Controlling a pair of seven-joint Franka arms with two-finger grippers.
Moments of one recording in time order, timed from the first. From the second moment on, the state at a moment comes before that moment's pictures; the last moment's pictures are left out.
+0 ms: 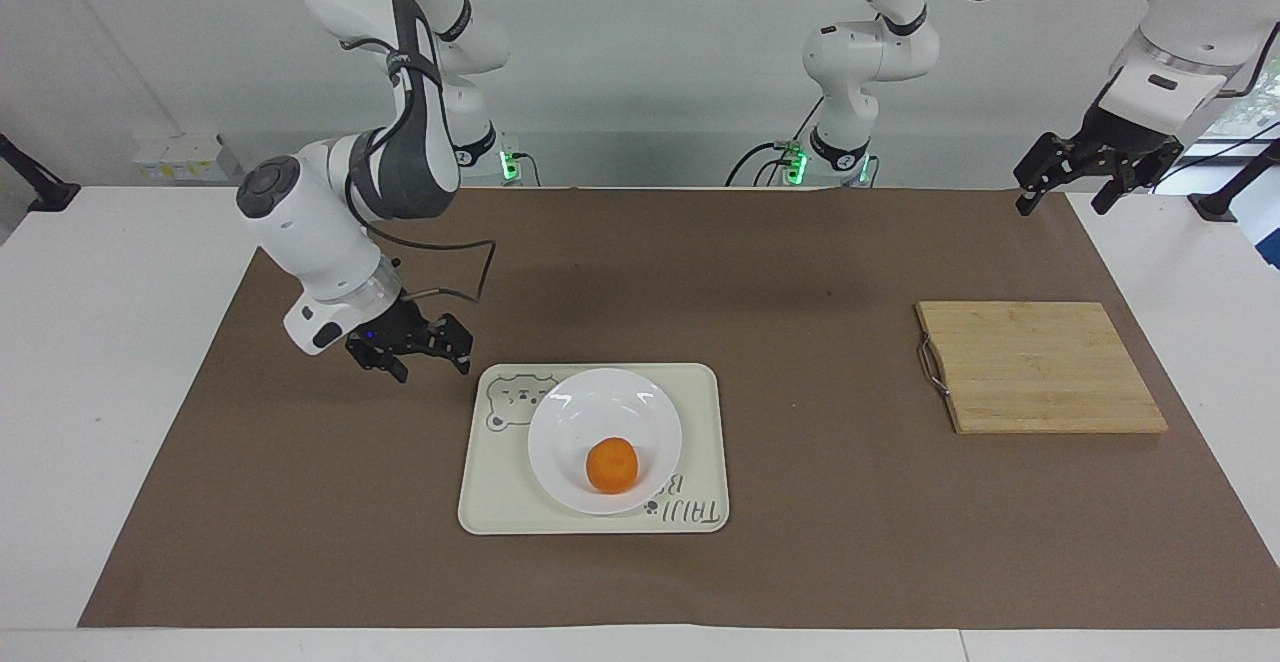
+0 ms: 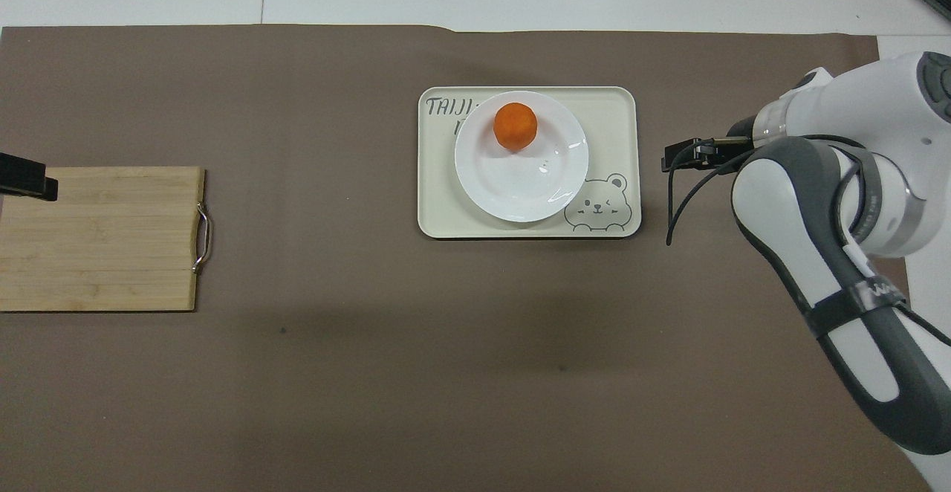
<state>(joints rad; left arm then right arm) 0.00 0.01 0.01 -1.49 -0.01 1.53 0.05 0.15 0.24 -0.11 -1.77 0.21 2.07 -0.04</state>
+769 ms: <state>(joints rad) 0.00 -0.01 0.00 -1.49 -0.01 1.52 0.04 0.04 0.04 -0.12 -1.62 0.05 1.65 0.00</state>
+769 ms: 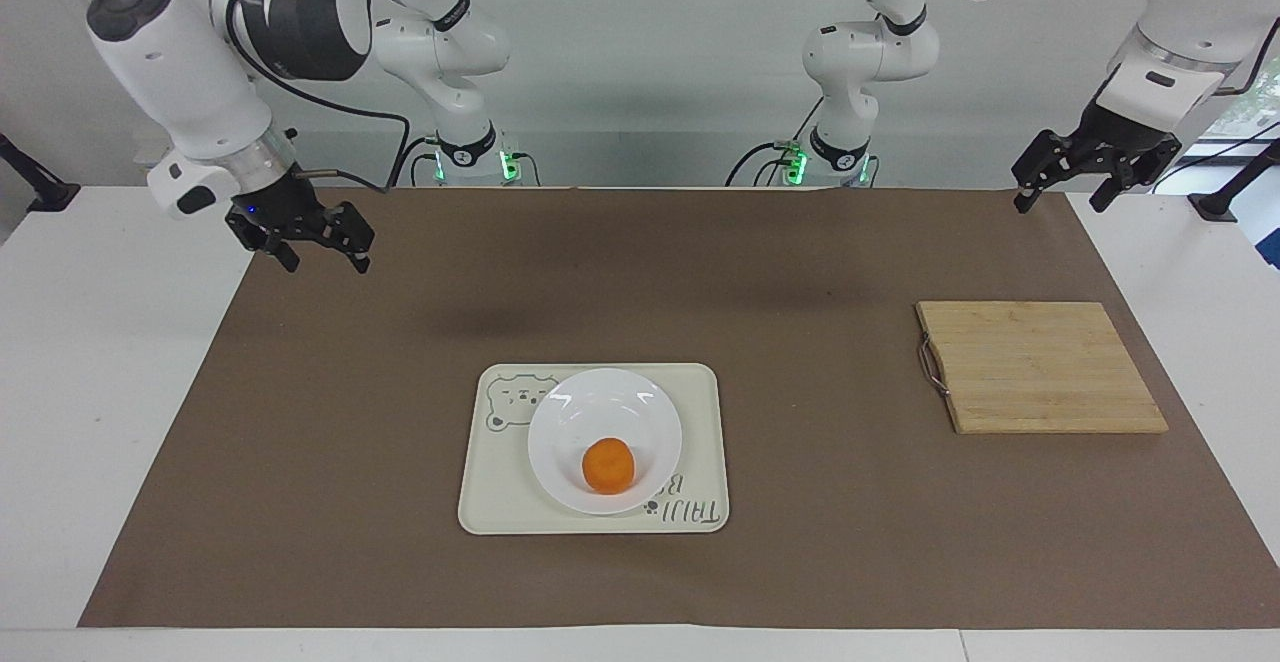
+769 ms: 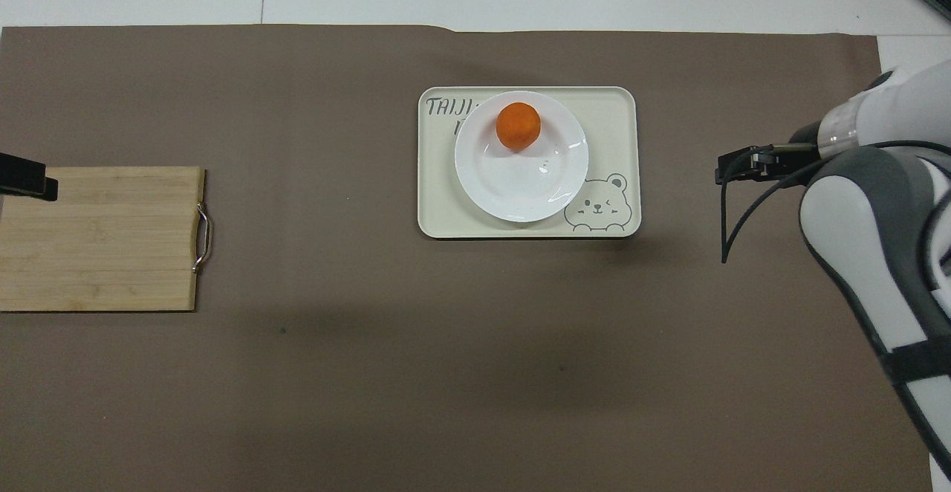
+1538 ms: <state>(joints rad) -0.19 0.07 -0.01 -1.50 0.00 1.66 -0.02 0.04 -0.09 -0.11 -1.56 0.00 1.48 0.00</state>
